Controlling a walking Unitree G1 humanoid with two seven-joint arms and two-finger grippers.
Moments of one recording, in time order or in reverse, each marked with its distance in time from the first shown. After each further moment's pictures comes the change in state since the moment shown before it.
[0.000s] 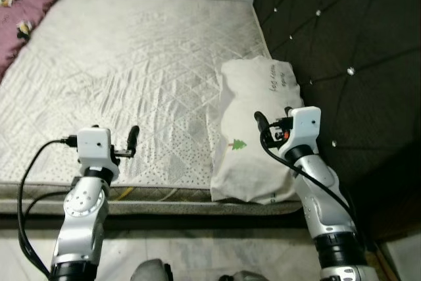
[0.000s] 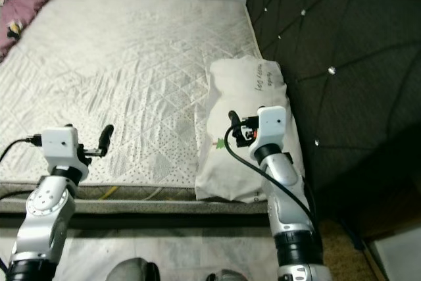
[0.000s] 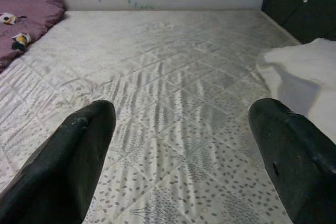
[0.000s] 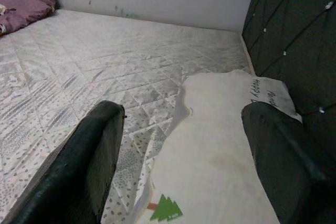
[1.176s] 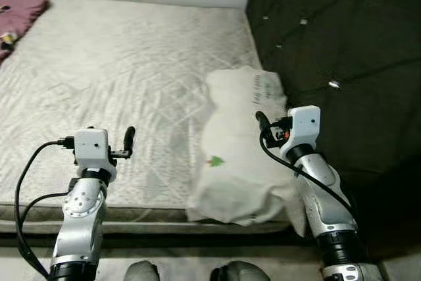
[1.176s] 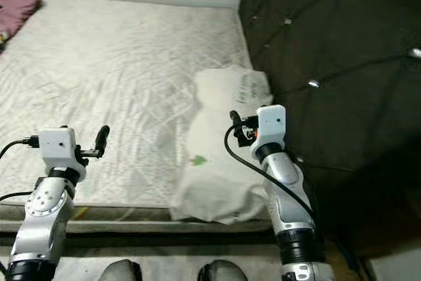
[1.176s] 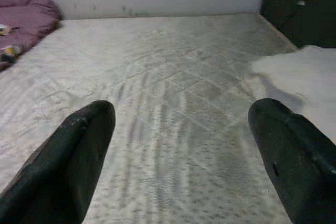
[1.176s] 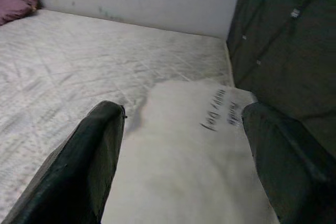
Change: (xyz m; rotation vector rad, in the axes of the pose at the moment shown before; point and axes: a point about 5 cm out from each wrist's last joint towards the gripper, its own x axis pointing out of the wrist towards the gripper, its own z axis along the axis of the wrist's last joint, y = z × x) left arm -0.001 -0.001 -0.004 0.005 0.016 0.021; right arm -0.002 -0.008 -0.003 -0.052 0.021 -0.018
